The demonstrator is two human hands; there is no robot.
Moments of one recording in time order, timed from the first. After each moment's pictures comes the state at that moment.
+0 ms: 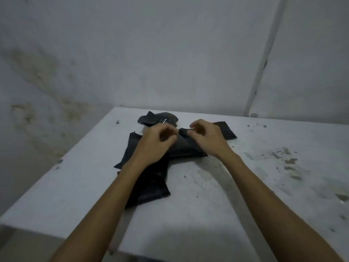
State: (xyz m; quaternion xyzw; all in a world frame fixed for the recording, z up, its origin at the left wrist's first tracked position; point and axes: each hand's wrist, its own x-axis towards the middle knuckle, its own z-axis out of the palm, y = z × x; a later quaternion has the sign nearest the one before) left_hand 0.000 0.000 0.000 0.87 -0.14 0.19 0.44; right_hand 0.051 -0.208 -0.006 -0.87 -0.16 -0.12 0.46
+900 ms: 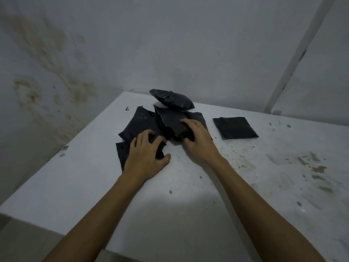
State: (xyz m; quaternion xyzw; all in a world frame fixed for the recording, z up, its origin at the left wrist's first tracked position) left_hand 0.007 0.067 -0.096 0.97 -0.03 0.19 0.14; right_hand 0.083 -0.136 -0.069 -0.89 -0.24 -0.09 0.38
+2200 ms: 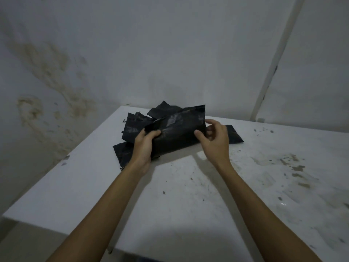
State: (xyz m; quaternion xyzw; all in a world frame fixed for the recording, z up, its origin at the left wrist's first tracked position) left_hand -0.001 0.022 -0.013 0.61 0.15 0.09 0.77; right_hand 0.041 -0.183 -0.027 -0.78 -0.08 -0.19 0.59
